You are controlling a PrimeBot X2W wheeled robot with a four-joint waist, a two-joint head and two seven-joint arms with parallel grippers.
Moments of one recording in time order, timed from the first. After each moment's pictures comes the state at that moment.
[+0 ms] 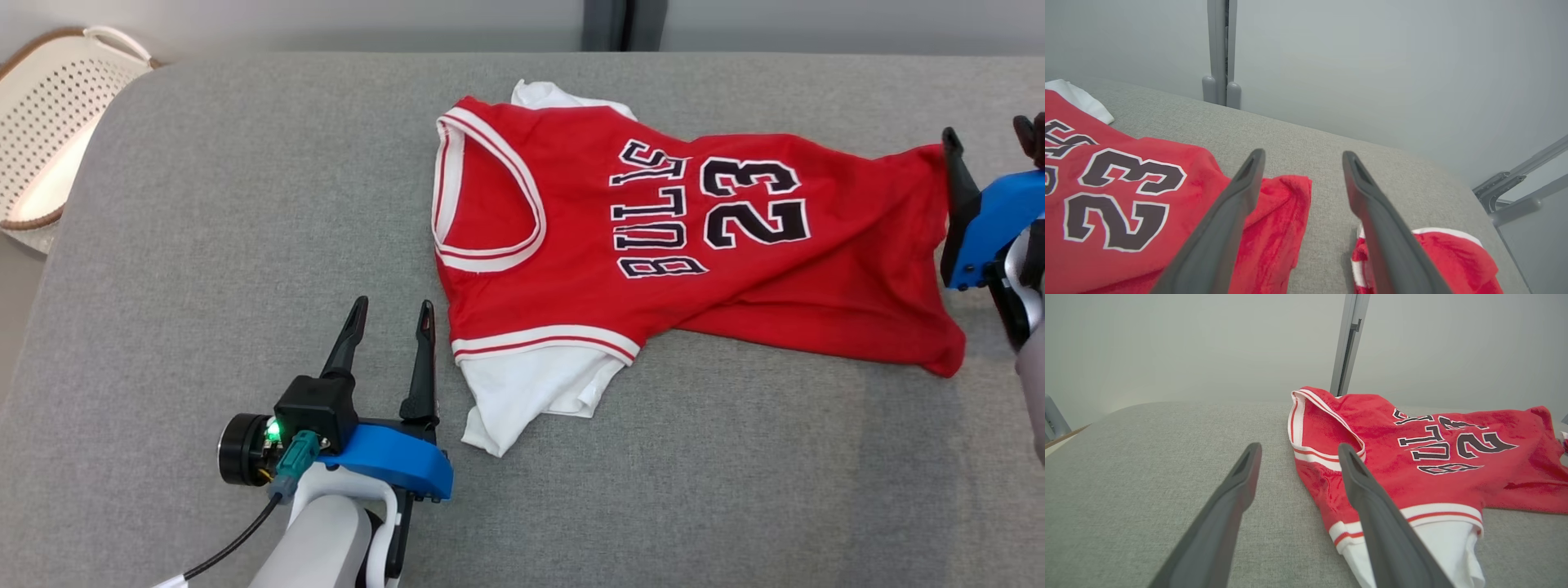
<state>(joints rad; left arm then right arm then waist) -0.30 0.12 -0.44 0.33 -0.37 0.14 -0.26 -0.94 -0.35 -0.02 1.07 -0.07 0.13 -0.13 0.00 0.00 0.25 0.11</state>
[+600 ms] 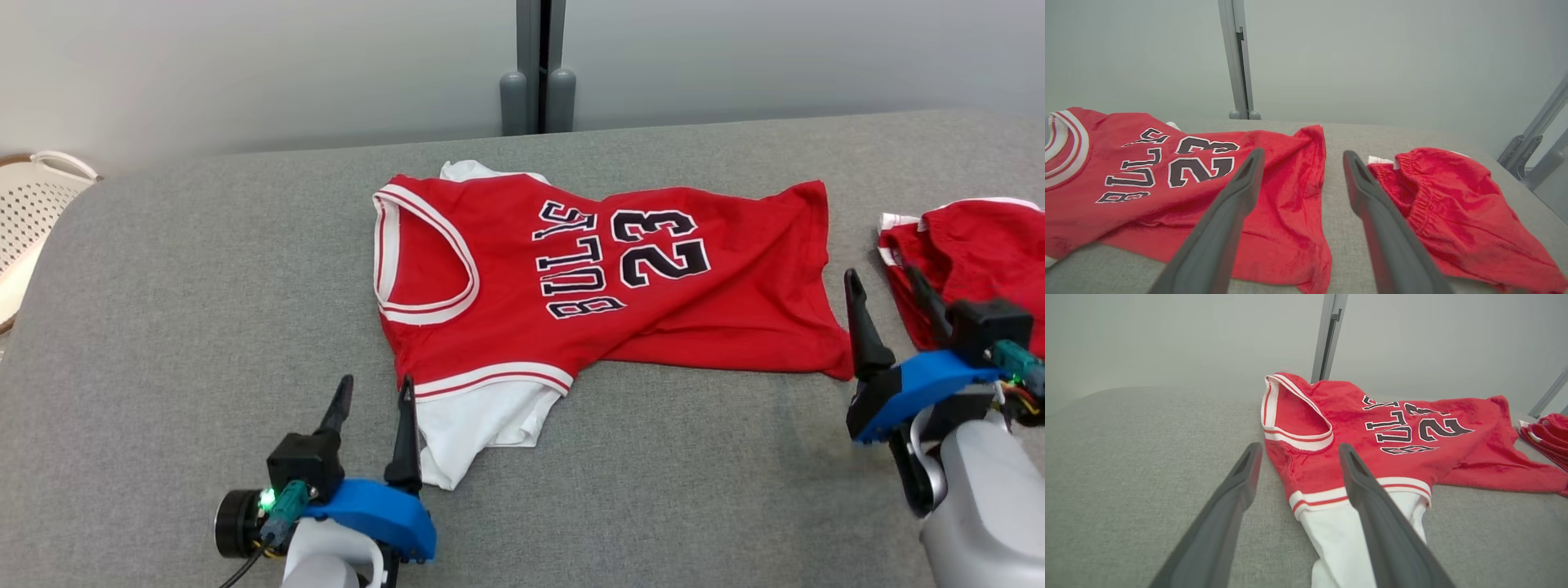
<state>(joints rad) -0.22 0.11 -0.40 0.42 -0.40 0.11 -0.26 -0.52 -0.21 -0.02 0.74 0.11 0.13 -0.26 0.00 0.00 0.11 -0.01</state>
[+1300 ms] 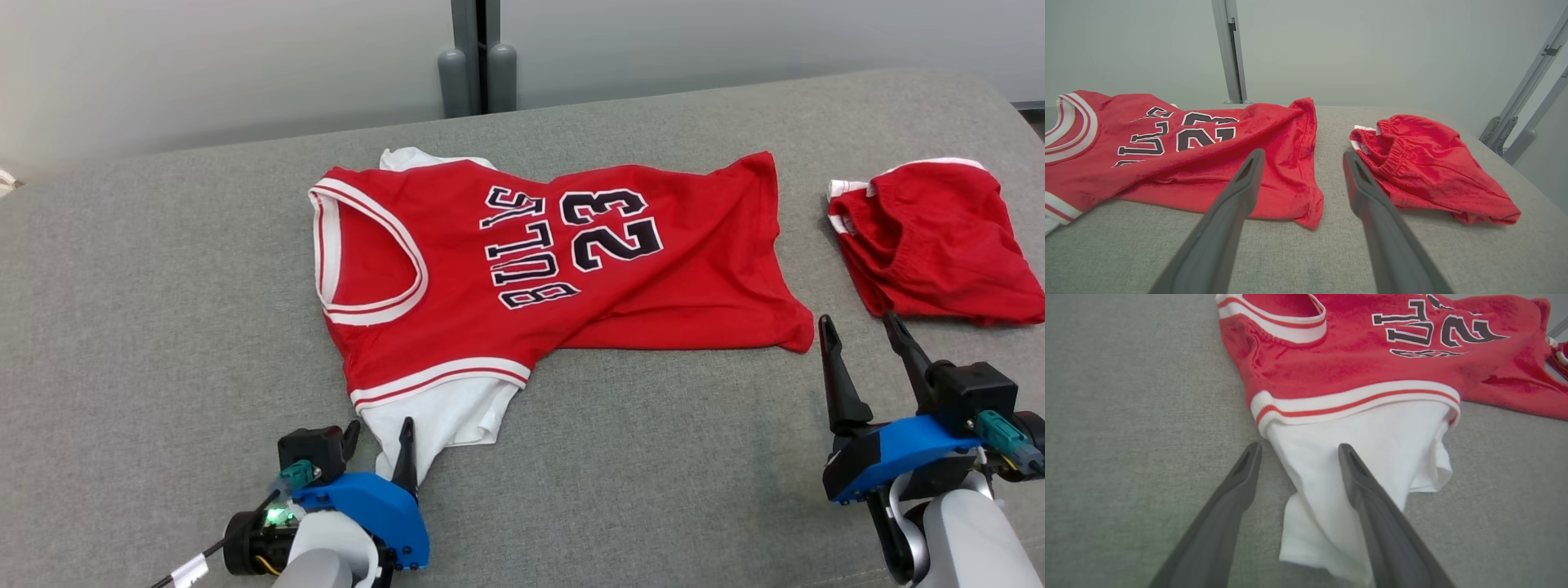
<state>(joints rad) -0.28 0.09 -0.42 0.66 -0.50 0.07 -0.12 -0.26 -0.10 -0.08 0.36 0.05 0.13 -0.18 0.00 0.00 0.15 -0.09</state>
